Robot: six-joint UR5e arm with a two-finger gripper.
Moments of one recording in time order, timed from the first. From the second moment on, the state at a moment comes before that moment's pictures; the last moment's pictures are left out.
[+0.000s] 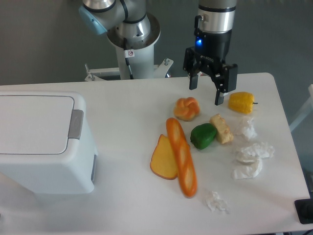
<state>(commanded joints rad) 2.72 -1.57 -1.67 -1.09 1.24 1.62</state>
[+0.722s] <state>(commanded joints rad) 2.73 -1.57 -1.67 -1.10 1.19 1.61</state>
